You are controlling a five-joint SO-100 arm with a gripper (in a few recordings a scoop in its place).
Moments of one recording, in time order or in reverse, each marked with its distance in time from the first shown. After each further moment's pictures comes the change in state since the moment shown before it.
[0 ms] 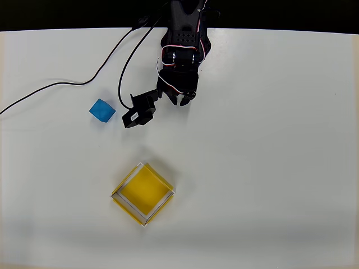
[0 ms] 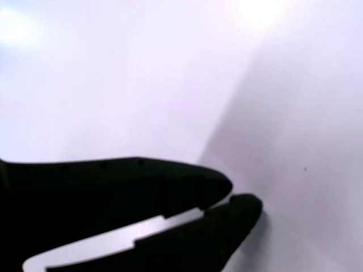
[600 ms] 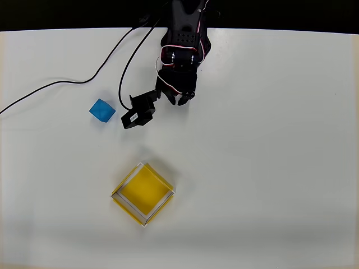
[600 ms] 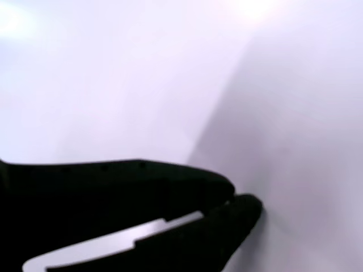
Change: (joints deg) arm 4.8 -4.3 -0.3 -2.7 -3.6
